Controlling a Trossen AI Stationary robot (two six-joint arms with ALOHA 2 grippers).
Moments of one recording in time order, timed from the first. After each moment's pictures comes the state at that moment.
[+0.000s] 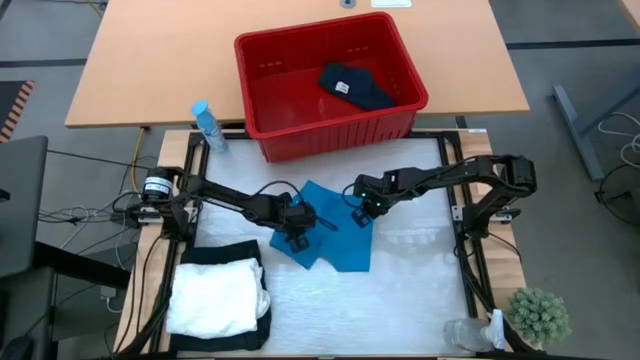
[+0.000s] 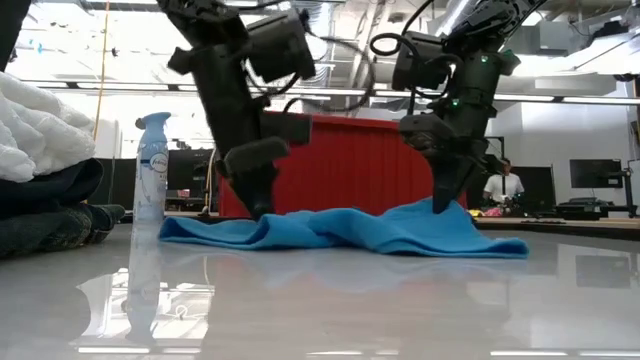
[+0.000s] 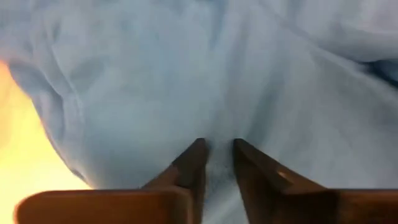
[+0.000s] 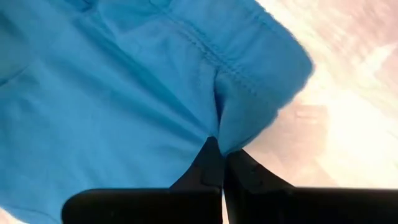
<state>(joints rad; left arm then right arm) -0.01 1.81 1.05 -0.40 -0.22 -0.34 -0.16 1.57 0.93 -0.60 0.01 0.74</state>
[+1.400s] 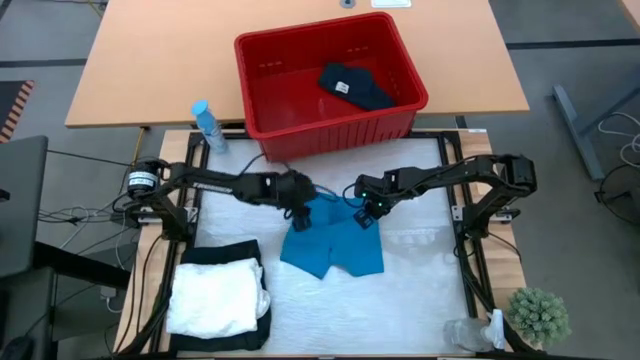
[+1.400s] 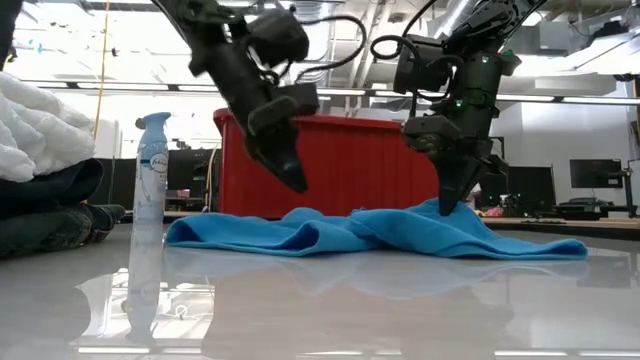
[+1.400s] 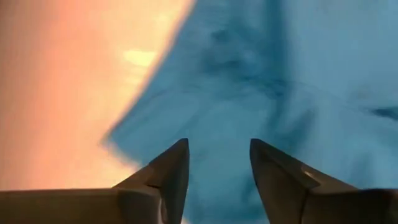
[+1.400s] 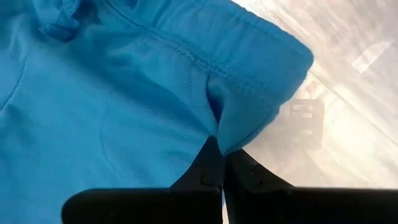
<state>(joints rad) 0.15 1.69 1.04 -0.26 -0.08 -0.07 -0.16 1.56 0.93 -0.62 -0.01 0.71</state>
